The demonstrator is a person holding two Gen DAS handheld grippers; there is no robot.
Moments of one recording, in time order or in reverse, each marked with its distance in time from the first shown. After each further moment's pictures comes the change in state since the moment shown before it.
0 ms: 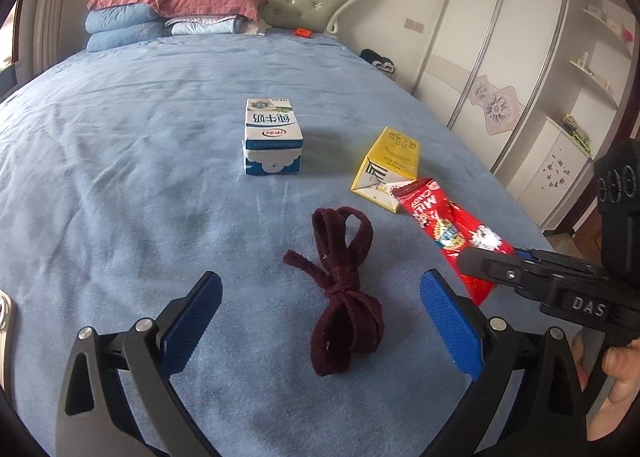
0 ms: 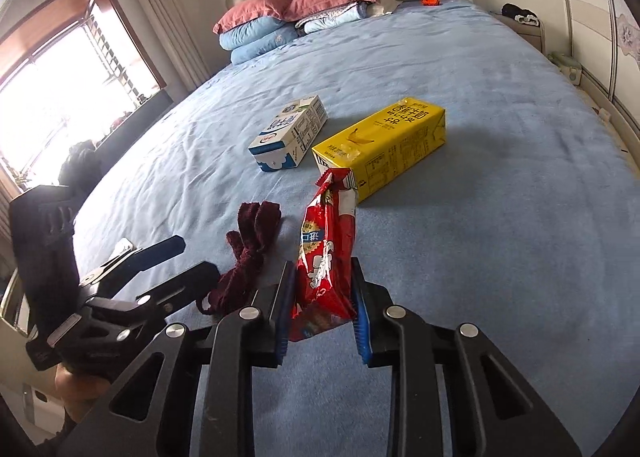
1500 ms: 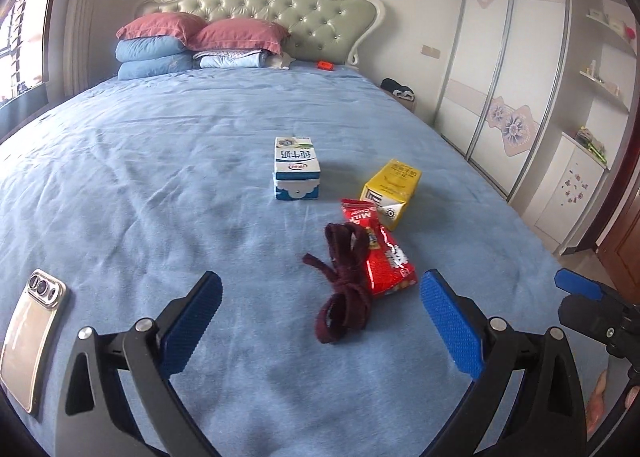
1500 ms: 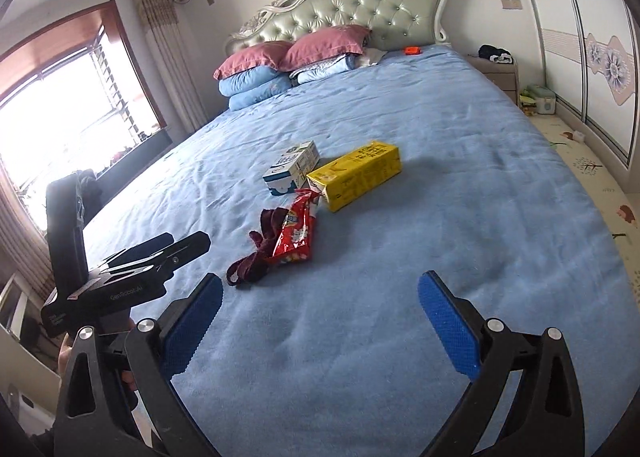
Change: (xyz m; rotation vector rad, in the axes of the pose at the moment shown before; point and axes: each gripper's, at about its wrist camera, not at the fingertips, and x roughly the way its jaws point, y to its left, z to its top) left arm -0.060 -0.013 -0.014 0.013 -0.132 0.107; right arm -0.075 0.012 -0.046 -0.006 -0.192 -0.050
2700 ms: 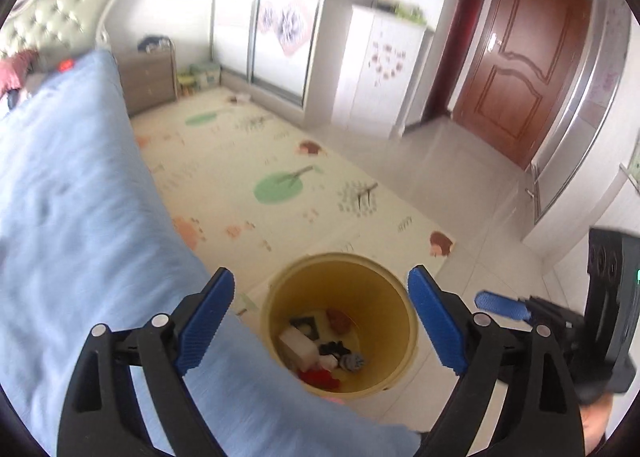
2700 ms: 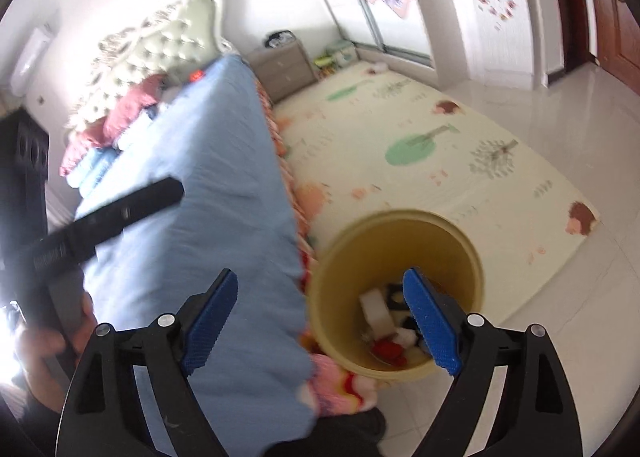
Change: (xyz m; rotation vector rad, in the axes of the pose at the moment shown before) left arm 0.091 -0.451 -0.050 0.457 0.216 -0.539; right arm -0.227 -0.314 -0.115 0.470 -0.062 -0.407
